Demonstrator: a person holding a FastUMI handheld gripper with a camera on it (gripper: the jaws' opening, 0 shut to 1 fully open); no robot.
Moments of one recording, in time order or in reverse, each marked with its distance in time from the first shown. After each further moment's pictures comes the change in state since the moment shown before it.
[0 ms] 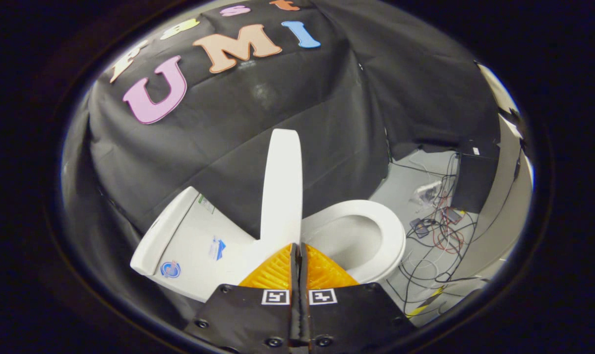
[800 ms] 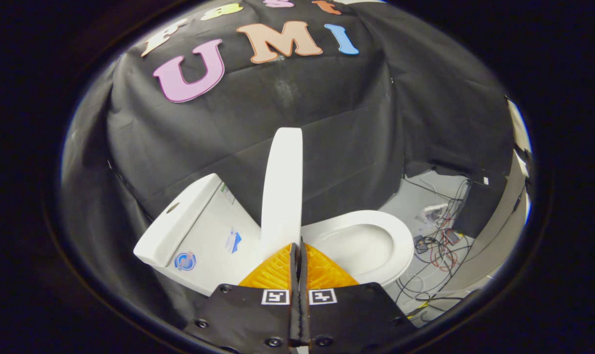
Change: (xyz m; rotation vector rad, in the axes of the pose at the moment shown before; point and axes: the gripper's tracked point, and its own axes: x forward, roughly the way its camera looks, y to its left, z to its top) arm -0.012 0.060 0.004 -0.167 -0.005 0.041
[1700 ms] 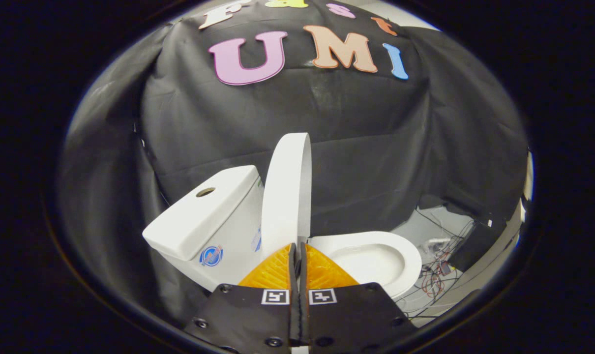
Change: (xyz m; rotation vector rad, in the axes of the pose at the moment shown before) arm -0.002 0.085 0.001 -0.225 -0.065 0.053
